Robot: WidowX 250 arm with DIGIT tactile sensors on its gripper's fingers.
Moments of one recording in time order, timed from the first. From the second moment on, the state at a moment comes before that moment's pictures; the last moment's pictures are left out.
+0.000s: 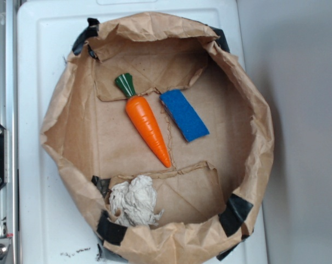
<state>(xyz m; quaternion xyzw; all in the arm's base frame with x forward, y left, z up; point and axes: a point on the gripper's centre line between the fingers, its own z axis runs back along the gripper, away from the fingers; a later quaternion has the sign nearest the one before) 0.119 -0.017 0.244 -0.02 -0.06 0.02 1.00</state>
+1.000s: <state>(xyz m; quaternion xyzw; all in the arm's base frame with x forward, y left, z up) 0.152 -0.017 0.231 0.00 -0.04 0.06 1.00</state>
